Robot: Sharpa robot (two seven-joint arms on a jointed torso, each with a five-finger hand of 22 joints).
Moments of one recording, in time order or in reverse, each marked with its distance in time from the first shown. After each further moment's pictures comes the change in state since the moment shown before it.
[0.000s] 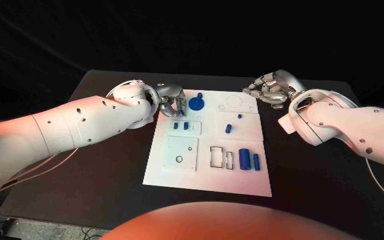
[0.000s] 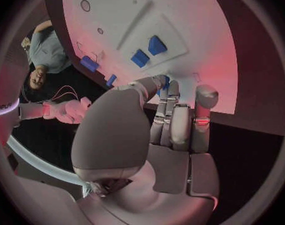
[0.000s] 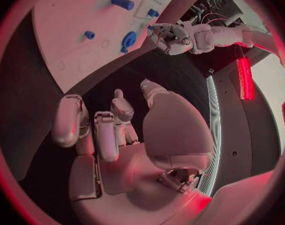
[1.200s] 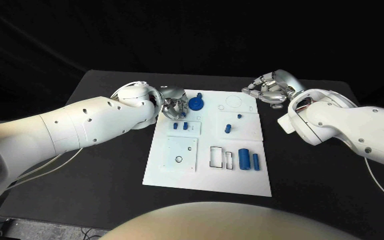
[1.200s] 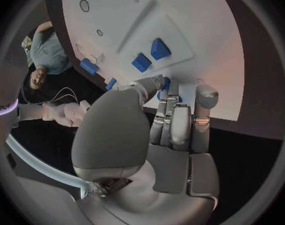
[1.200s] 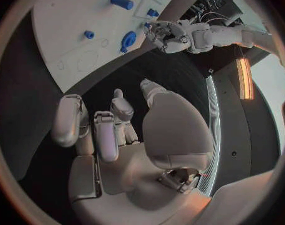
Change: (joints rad) left arm 0.001 0.034 -0.013 -0.030 0.001 0.026 -0.002; left_hand -0.008 0.008 0.003 -0.008 -0.008 -0.004 0.004 0.000 -0.002 0.013 0.002 -0.004 0.003 0.000 0.000 0.000 0.007 0.000 -0.003 0.003 0.000 0.000; right arm 0.000 0.001 0.000 0.000 -0.002 -0.001 0.000; right_hand 0.000 0.000 0.000 0.000 0.000 0.000 0.000 0.000 0.001 0.000 0.000 0.000 -0.001 0.000 0.000 0.000 0.000 0.000 0.000 0.000 0.000 0.000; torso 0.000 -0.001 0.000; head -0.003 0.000
